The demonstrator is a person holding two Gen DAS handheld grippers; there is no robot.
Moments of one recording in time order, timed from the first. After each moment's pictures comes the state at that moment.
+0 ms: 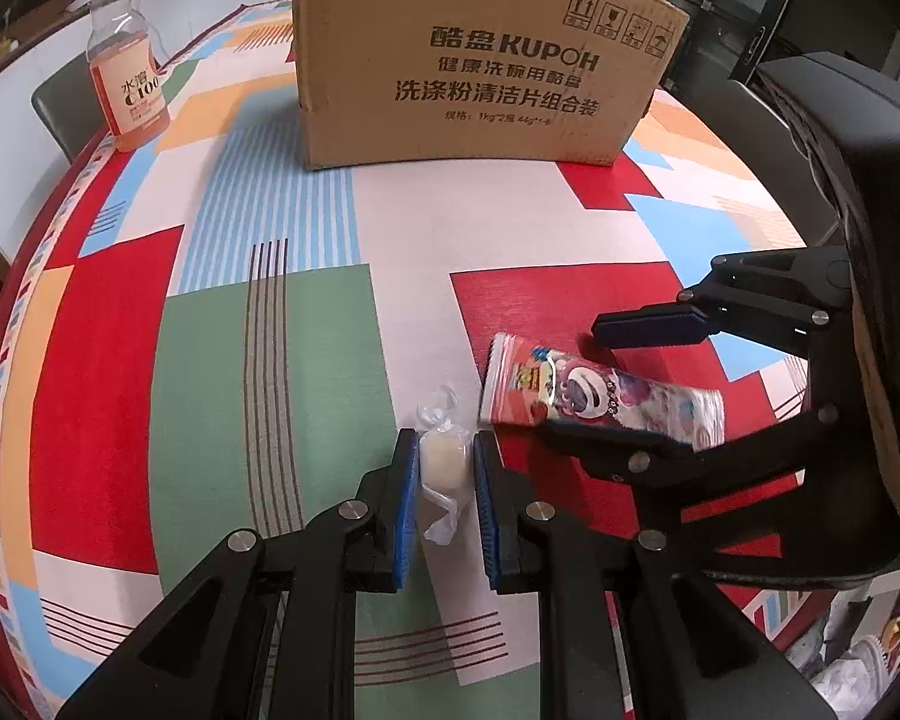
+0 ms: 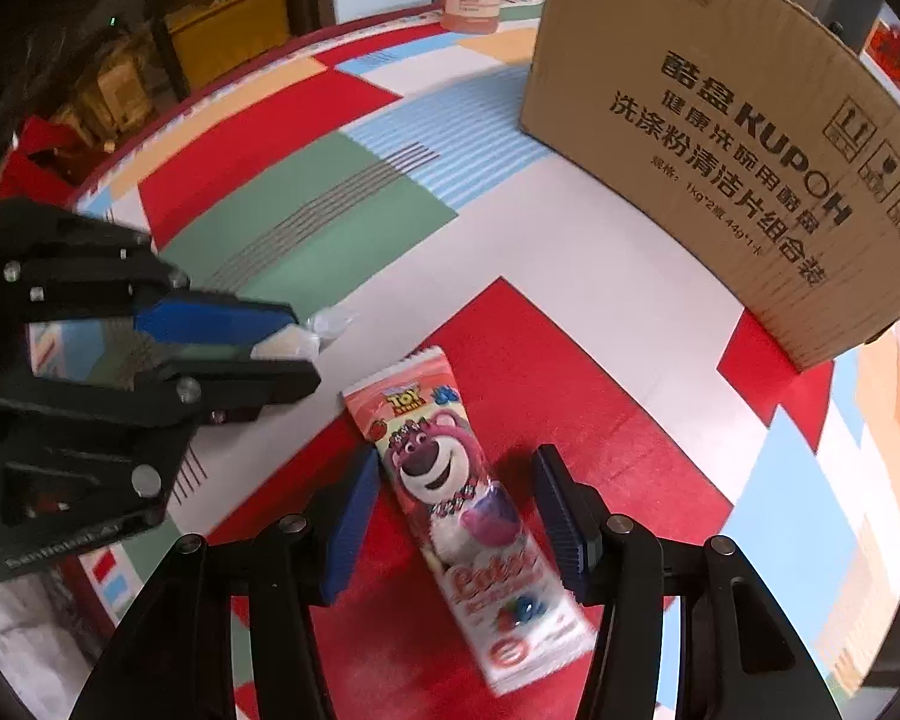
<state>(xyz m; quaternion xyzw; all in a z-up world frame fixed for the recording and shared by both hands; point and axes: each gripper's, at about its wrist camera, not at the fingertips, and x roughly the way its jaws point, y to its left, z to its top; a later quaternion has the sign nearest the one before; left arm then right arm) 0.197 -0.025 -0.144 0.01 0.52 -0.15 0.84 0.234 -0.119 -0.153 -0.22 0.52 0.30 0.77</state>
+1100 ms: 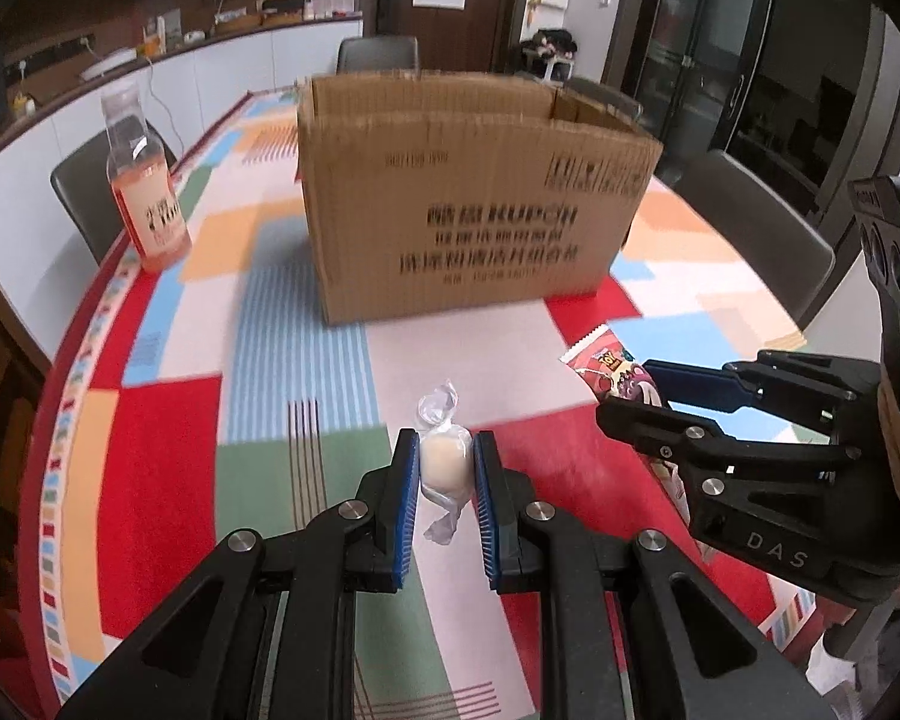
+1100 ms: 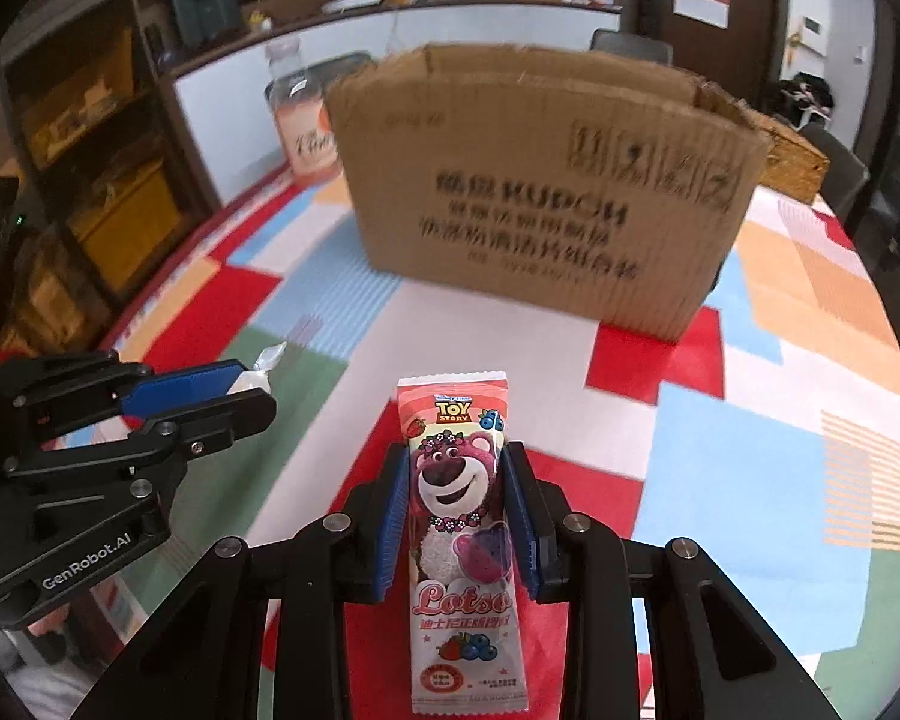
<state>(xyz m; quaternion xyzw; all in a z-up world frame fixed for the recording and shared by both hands) 0.216 -0.027 -0.075 0.01 0.42 -0.15 0.89 0.239 -0.166 -0.094 -0.05 0.45 0.18 0.87</state>
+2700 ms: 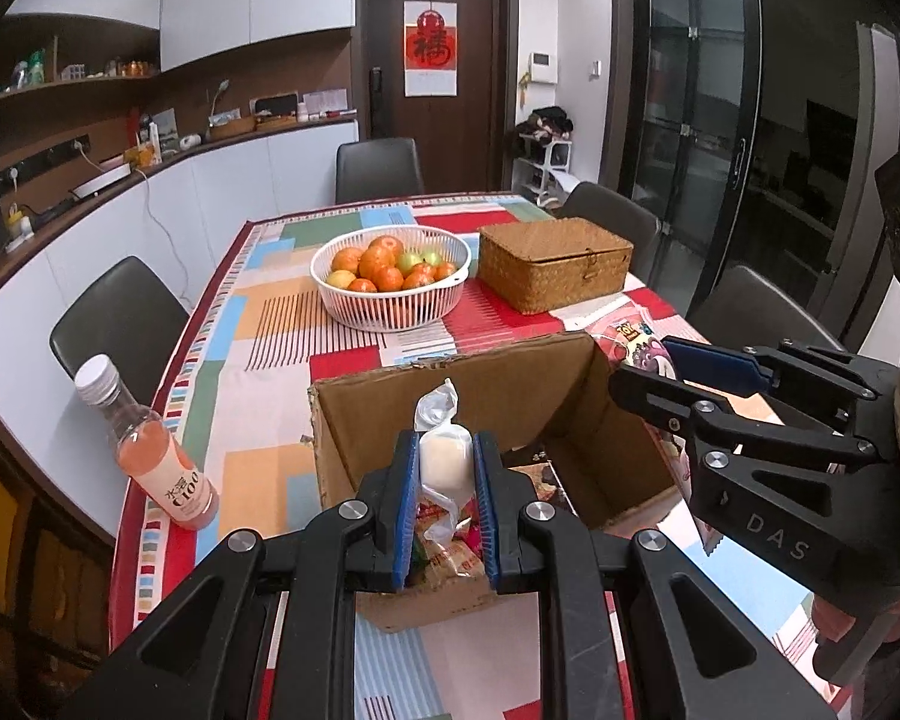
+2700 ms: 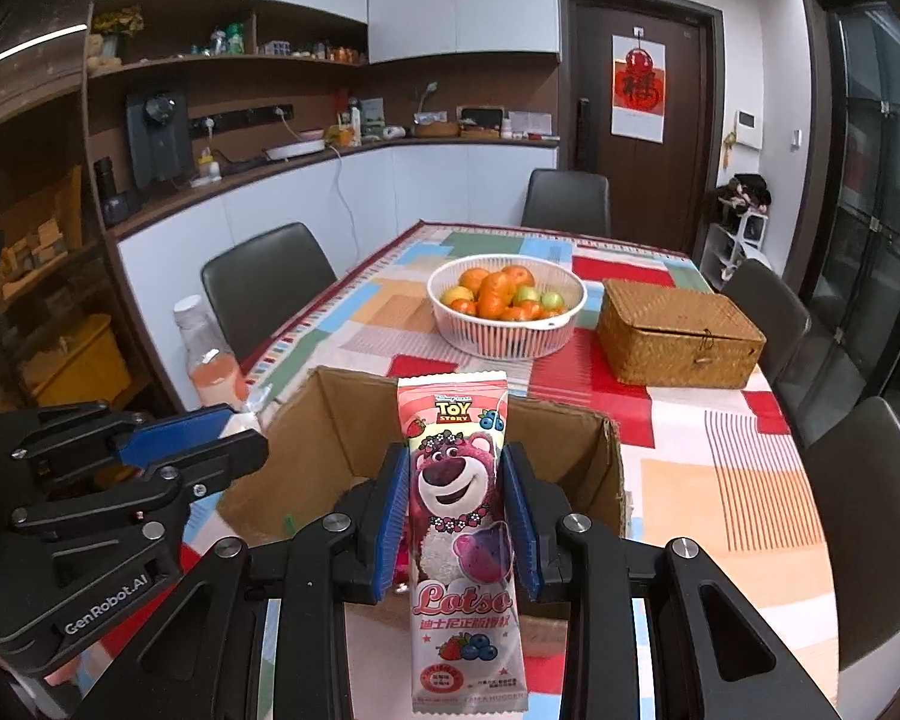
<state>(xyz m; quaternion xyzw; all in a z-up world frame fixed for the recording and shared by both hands) 0.359 -0.045 0.034 0.05 0.34 -0.14 0.93 0.363 -0.179 0.039 -0.04 0.31 0.12 0.94</state>
